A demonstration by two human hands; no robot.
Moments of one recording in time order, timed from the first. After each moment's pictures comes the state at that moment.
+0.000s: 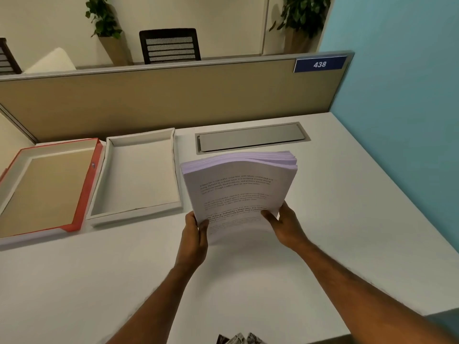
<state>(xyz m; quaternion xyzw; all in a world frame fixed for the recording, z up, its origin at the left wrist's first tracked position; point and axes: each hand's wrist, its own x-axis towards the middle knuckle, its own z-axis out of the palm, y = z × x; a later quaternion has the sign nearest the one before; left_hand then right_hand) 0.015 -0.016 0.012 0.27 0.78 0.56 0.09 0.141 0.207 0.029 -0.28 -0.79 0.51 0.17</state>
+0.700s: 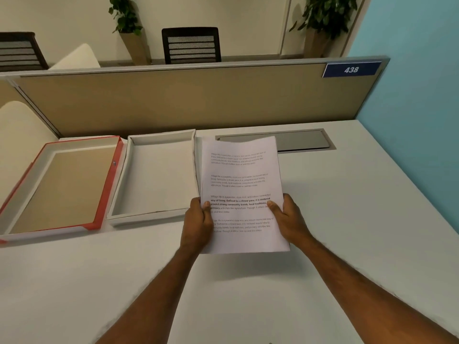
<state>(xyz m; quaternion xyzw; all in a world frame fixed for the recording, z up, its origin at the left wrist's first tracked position) -0.059 -0.015 0.042 0.20 0.84 0.50 0.06 0.072 0.189 0.050 -0.31 -0.78 0.52 0.14</state>
